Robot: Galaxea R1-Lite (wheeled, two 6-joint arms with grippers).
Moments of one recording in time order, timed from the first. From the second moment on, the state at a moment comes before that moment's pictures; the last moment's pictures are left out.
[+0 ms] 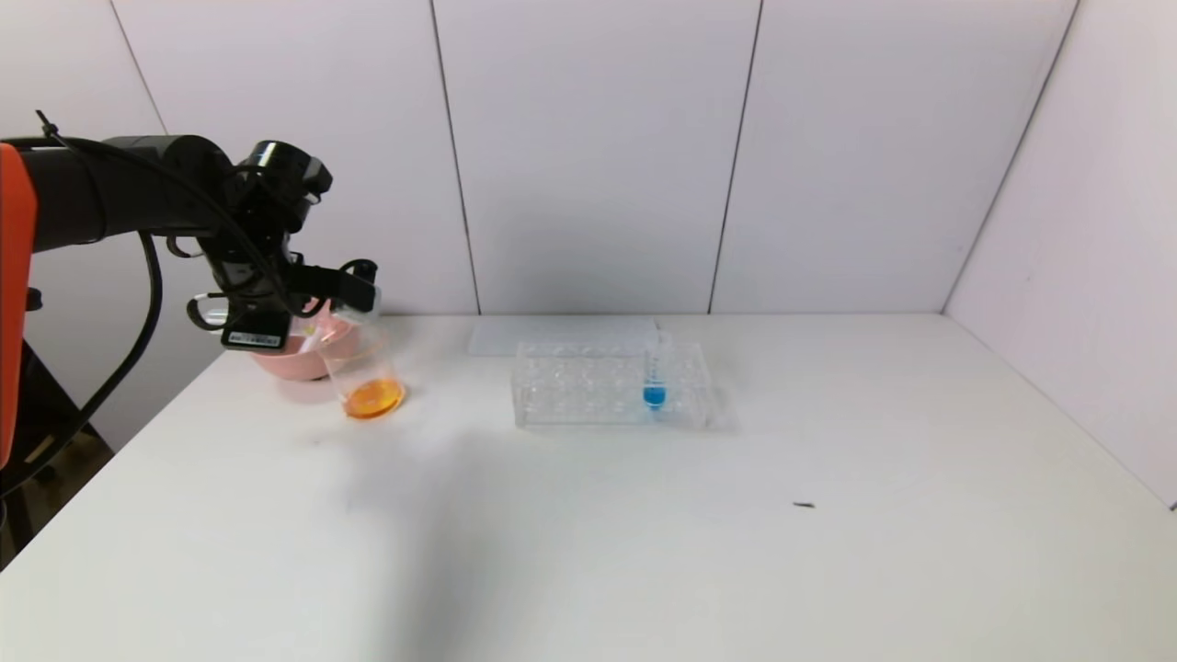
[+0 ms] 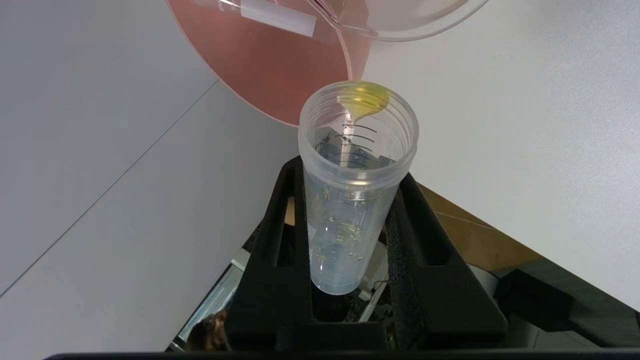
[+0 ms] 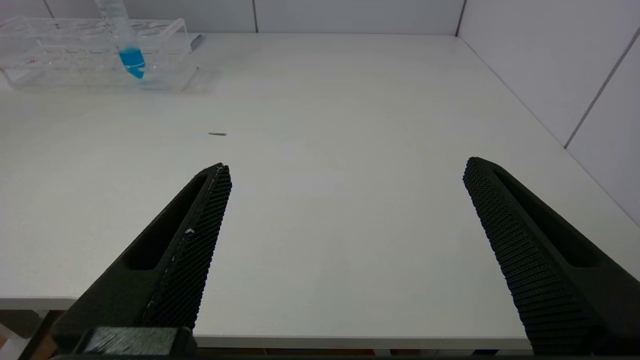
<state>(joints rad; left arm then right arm) -0.07 2.13 -1.99 0.80 0.46 1.42 0.00 0.00 0.00 0.00 0.00 0.00</state>
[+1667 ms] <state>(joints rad) 0.03 2.00 -1.98 0.73 0.02 0.75 0.00 0.00 0.00 0.00 0.00 0.00</state>
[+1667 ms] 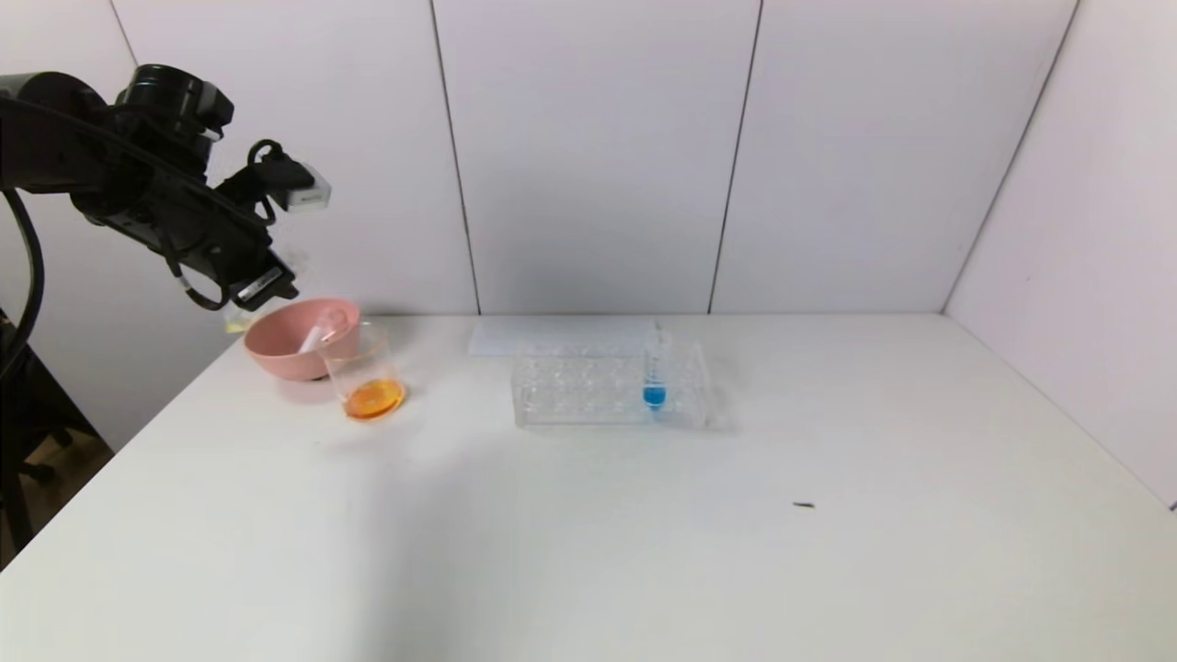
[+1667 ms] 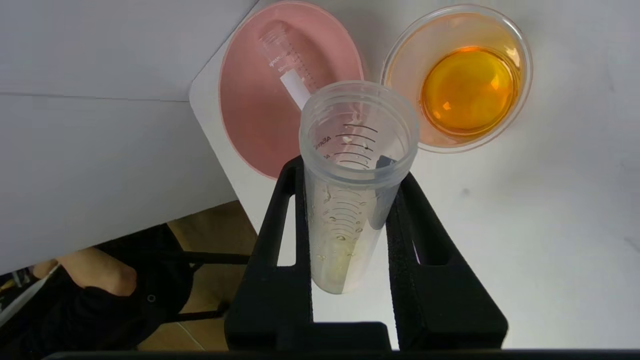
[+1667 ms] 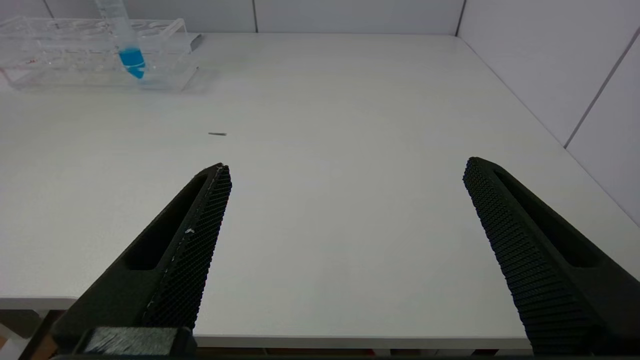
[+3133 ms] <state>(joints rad) 0.04 1.93 -1.62 0.02 -0.01 0.17 0.00 0.00 0.00 0.00 0.00 0.00</state>
